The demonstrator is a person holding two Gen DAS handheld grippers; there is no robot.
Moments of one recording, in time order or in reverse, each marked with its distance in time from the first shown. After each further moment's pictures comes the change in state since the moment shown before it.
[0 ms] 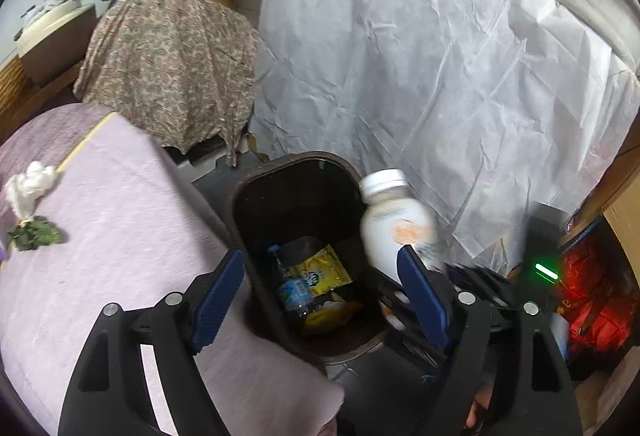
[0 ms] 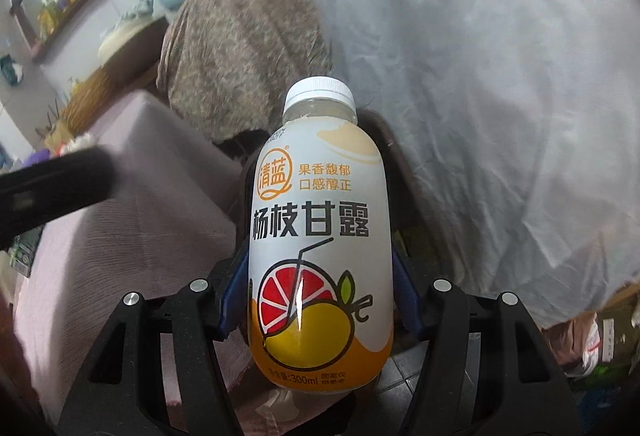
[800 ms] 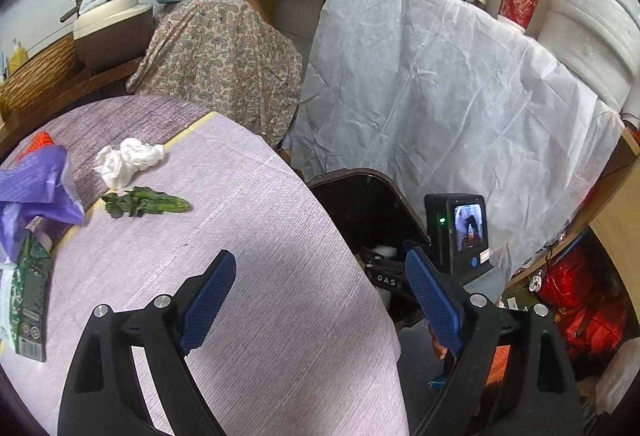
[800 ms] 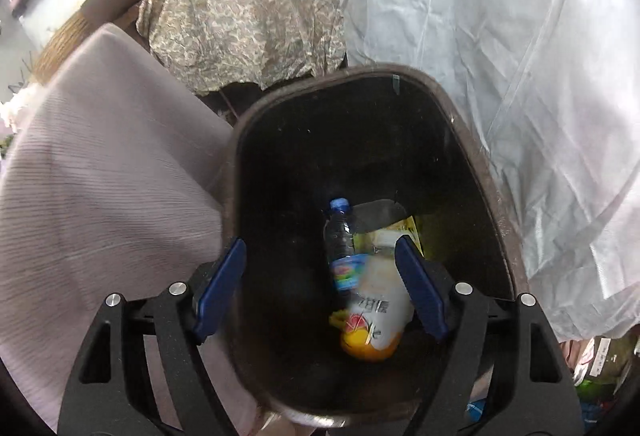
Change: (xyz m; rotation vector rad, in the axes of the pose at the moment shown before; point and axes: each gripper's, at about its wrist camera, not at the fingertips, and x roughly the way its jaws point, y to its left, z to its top) left arm -0.081 0.075 -0.026 -0.074 -0.092 0.019; right arm 0.080 0.036 0.006 -0.077 0.110 -0.074
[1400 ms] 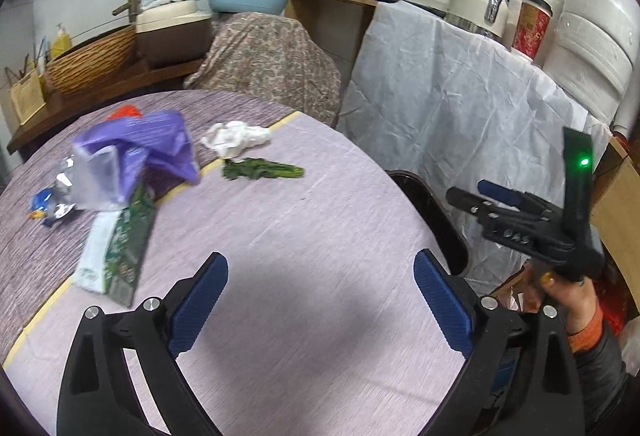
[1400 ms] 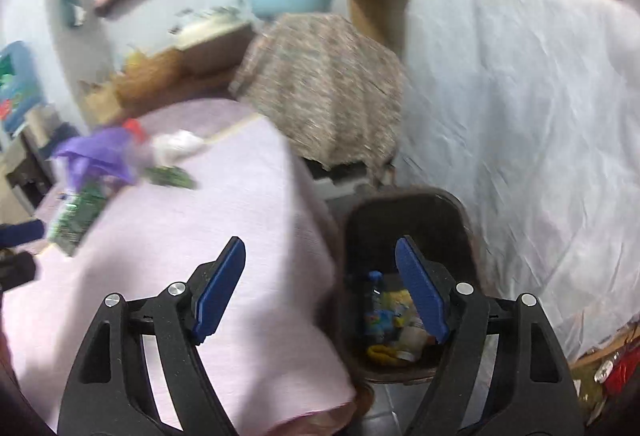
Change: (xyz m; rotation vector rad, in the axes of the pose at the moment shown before) left arm -0.091 0.076 -0.050 -0.060 -0.068 0.067; right arm -0.173 0.095 -0.001 -0.191 -0.247 0.098
